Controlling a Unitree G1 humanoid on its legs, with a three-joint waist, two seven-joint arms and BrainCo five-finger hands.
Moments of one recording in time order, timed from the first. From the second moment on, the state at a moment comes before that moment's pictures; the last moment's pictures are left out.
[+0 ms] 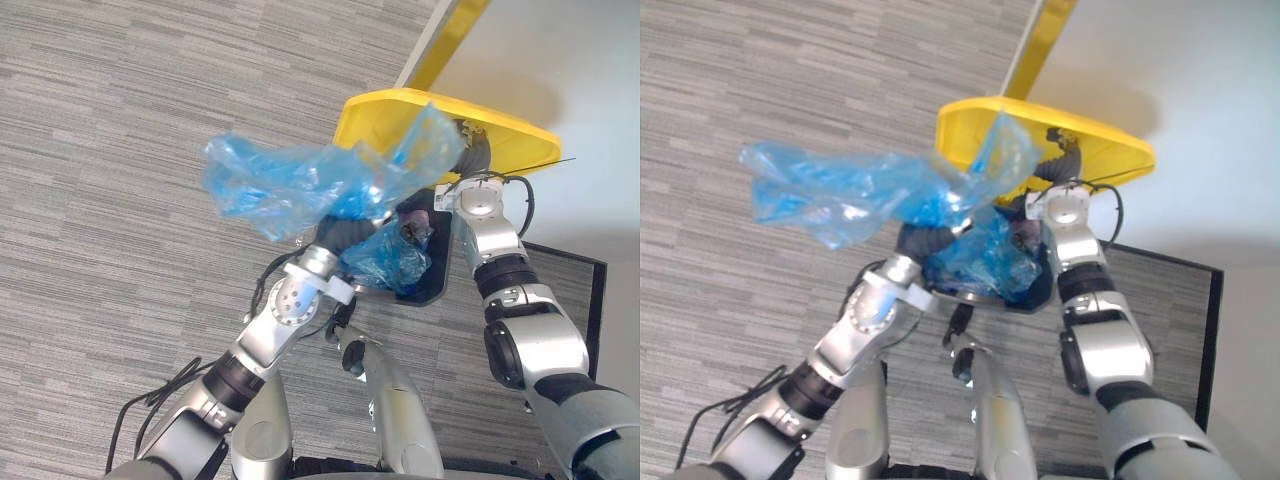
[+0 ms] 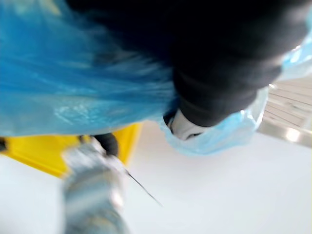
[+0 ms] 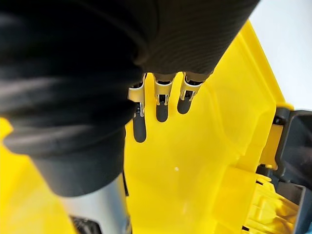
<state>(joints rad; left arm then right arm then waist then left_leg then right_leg) -0.60 0.14 -0.59 -0.04 -0.21 -0.20 0.19 -1.01 -0.33 0.01 0.80 0.08 0.03 -0.29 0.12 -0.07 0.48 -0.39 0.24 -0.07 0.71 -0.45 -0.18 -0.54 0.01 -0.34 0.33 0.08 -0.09</state>
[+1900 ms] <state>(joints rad) -0.89 0.12 -0.52 0.68 0.55 0.05 0.16 -0.96 -0.24 0.17 0.45 0.08 0.02 -0.25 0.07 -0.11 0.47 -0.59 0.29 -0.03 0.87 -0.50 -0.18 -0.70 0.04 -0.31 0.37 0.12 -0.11</state>
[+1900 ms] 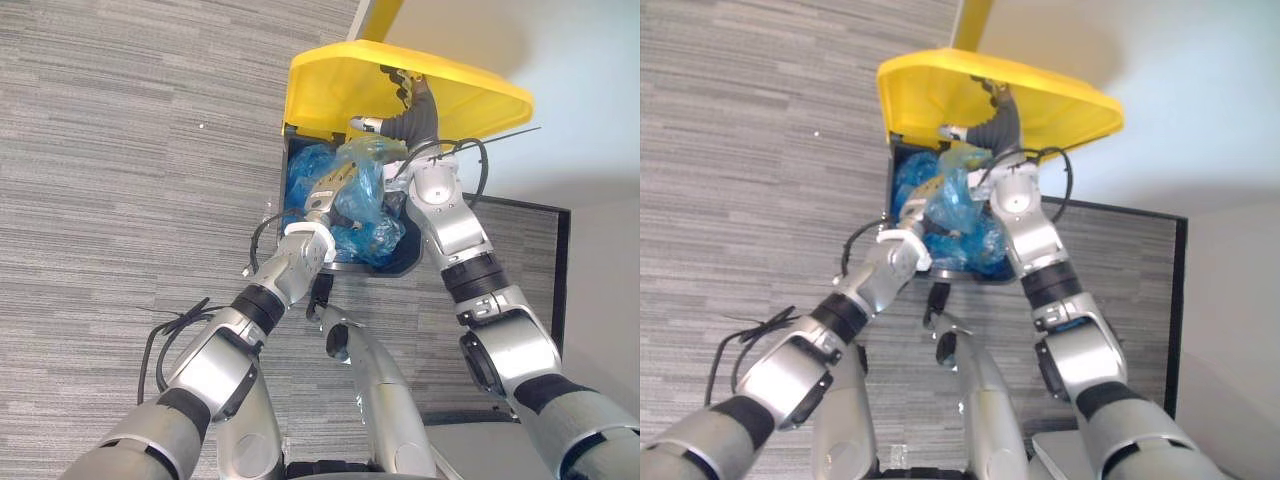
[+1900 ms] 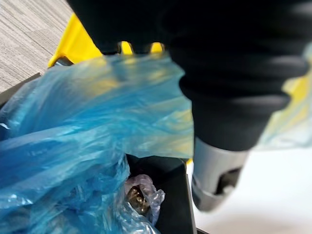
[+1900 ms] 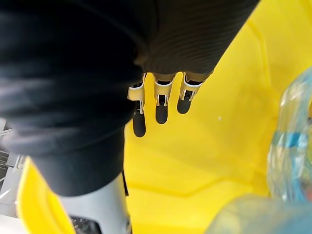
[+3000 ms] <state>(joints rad) -0.12 0.28 0.00 0.36 0.16 -0.04 0.20 -0.59 -0.32 0.08 0.65 -0.08 0.05 -0.19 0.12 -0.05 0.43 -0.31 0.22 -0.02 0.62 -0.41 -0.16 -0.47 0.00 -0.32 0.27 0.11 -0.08</state>
